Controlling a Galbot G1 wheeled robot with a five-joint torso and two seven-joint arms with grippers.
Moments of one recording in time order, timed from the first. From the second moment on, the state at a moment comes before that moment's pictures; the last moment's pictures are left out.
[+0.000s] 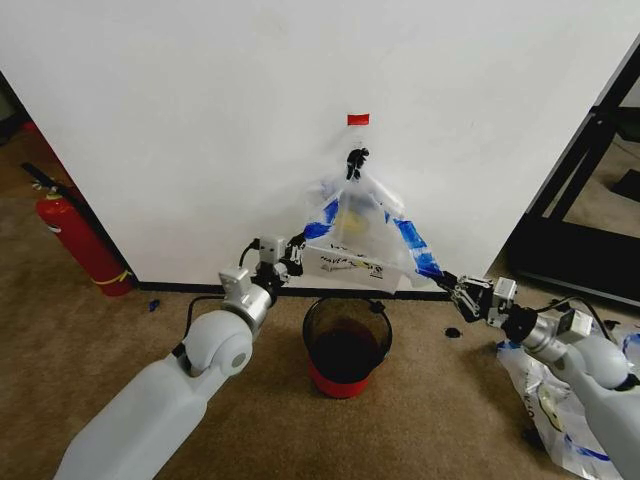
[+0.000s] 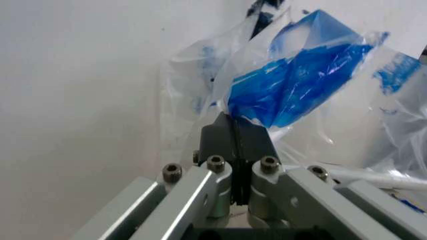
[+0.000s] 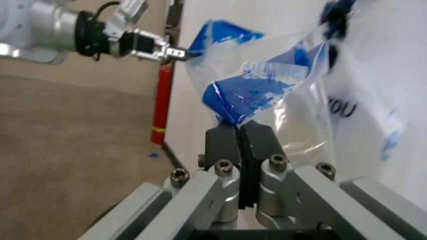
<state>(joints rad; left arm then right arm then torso) 0.90 -0.98 -0.04 -2.02 -0.74 0.19 -0.27 -1.22 0.79 0.57 1.69 0.75 0.34 -0.95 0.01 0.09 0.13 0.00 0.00</state>
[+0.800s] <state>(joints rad) 1.13 -1.03 -0.15 -2.17 -0.72 0.15 -0.27 -1.26 0.80 0.58 1.79 0.73 0.40 -0.84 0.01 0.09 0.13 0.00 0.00</state>
